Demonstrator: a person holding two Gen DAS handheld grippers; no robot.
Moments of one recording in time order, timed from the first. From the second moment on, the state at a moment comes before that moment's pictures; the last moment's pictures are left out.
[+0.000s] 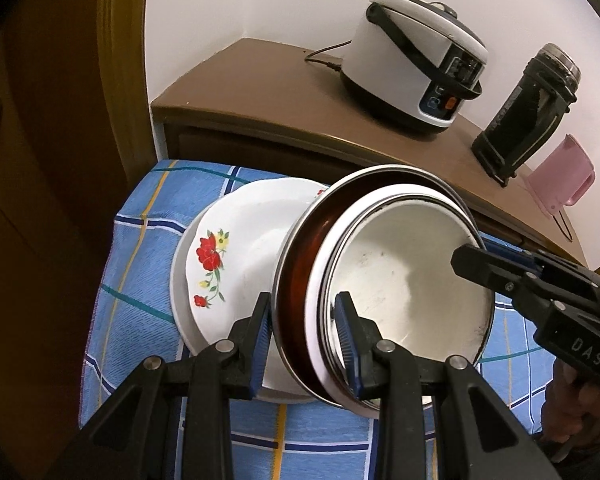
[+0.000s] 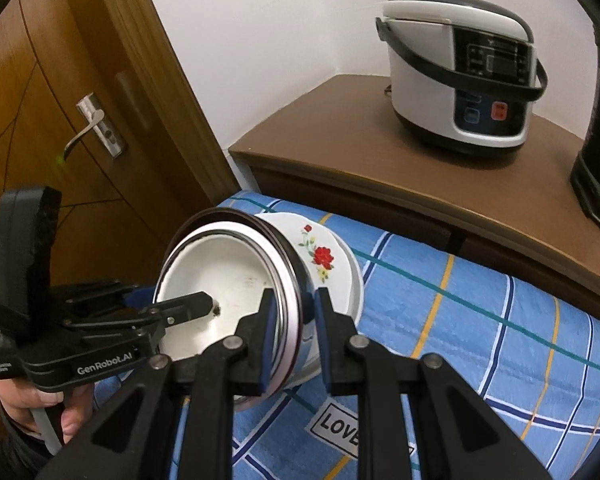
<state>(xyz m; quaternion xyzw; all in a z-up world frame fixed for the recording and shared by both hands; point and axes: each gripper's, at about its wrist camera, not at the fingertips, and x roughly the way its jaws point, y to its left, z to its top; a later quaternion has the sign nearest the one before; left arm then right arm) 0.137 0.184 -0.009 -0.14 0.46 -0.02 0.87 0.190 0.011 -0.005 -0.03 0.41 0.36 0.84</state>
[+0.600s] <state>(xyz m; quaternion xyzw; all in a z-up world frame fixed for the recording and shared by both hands) 0.137 0.200 -0.014 -0.15 0.47 0.00 0.87 0.202 0.036 -0.014 -0.04 0.43 0.38 0.82</state>
